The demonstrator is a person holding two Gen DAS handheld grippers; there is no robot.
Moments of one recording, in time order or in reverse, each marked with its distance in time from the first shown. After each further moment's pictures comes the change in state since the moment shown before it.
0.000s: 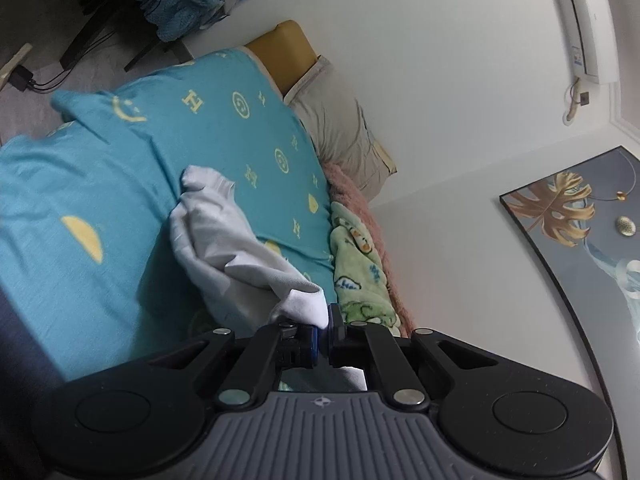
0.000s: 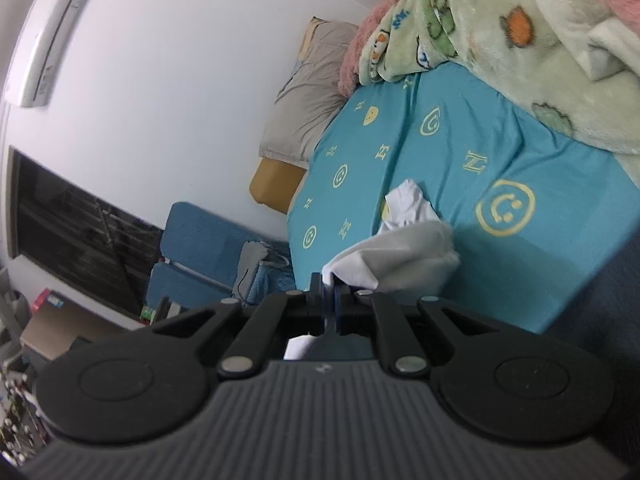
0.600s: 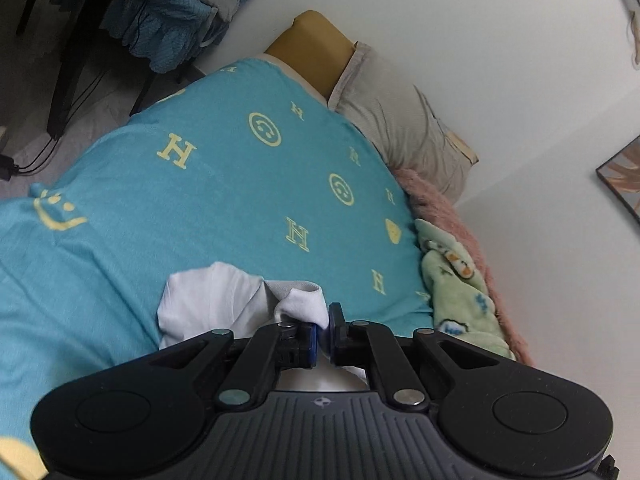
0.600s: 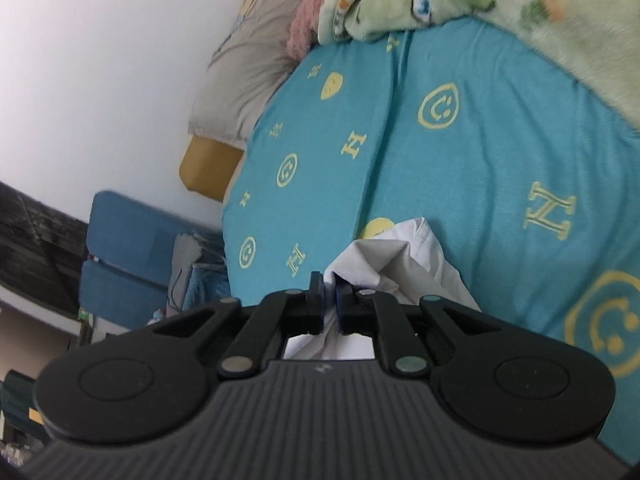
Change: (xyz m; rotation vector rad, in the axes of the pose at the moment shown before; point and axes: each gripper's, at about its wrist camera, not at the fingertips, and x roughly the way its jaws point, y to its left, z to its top) left arm 0.213 0.007 0.116 0.170 0.013 0.265; right arm 0.226 -0.018 0.077 -0.030 0.131 -0.178
